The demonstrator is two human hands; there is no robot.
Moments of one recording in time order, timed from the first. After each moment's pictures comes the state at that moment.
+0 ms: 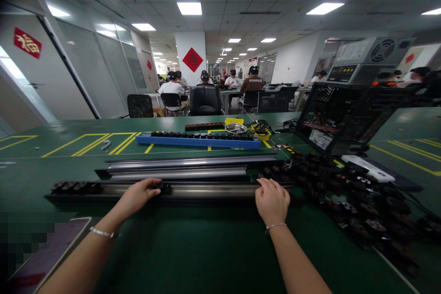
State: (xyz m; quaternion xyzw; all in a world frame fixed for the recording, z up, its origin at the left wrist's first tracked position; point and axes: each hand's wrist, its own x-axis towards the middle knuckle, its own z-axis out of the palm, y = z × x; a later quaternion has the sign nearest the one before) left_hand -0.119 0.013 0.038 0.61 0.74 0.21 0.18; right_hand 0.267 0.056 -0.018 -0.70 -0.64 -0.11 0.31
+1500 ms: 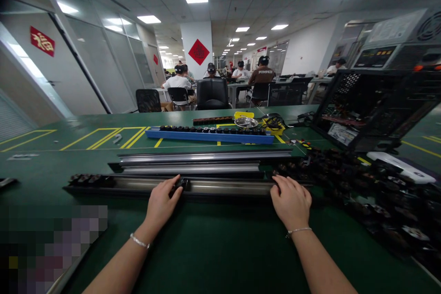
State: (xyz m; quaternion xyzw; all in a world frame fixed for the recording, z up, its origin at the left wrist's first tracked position) left_hand -0.081 0.000 -0.015 0.66 0.69 0.29 -0.04; right_hand 0.276 0.056 -0.019 -0.69 -0.66 -0.11 0.28
